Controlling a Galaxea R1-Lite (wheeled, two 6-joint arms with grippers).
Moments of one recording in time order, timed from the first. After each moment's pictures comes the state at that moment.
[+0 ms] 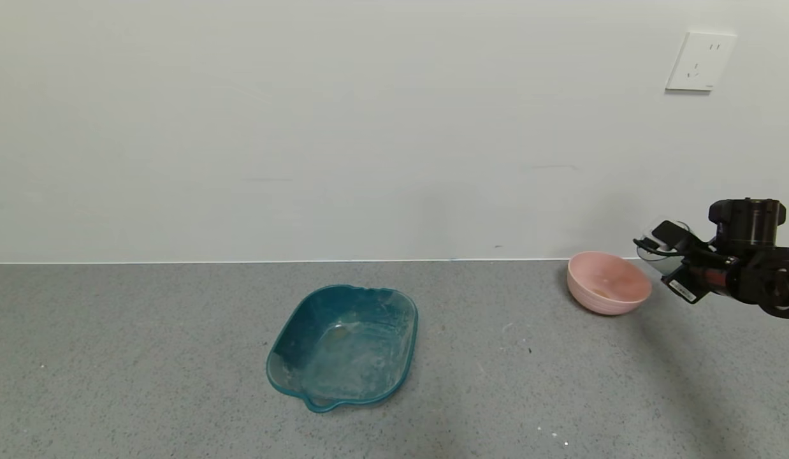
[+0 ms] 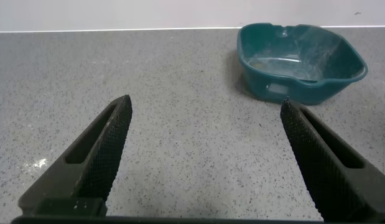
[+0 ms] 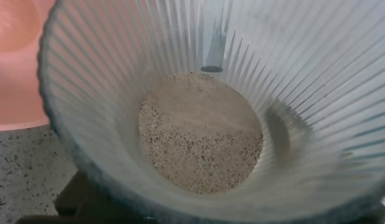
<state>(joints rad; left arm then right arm) 0.00 0.00 0.00 0.00 0.00 0.00 -0.14 2.03 -1.10 -0.48 -0.28 -0.87</state>
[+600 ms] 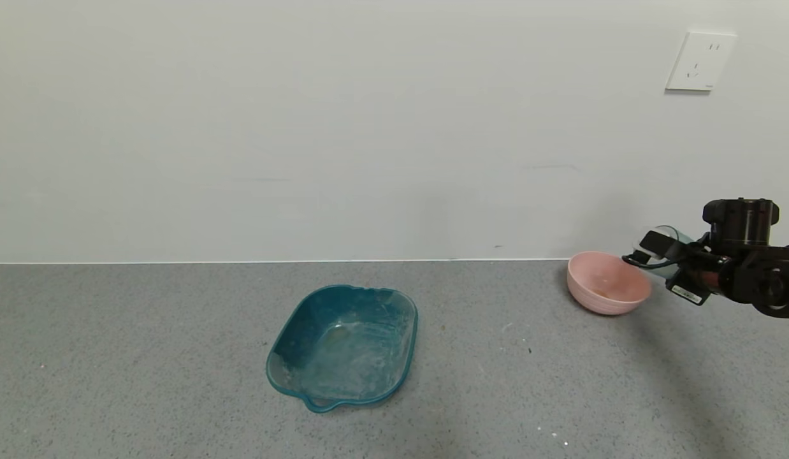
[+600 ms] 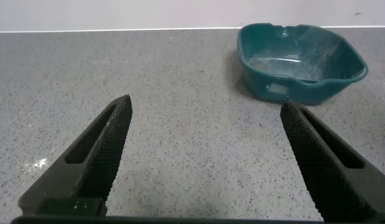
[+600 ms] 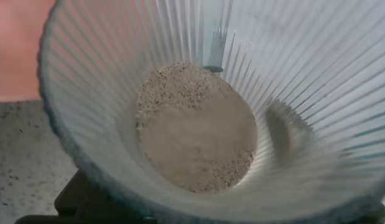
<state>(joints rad) 0.00 0.00 0.00 0.00 0.00 0.00 -0.13 2.04 -1.11 -0.48 -0.33 -1.10</state>
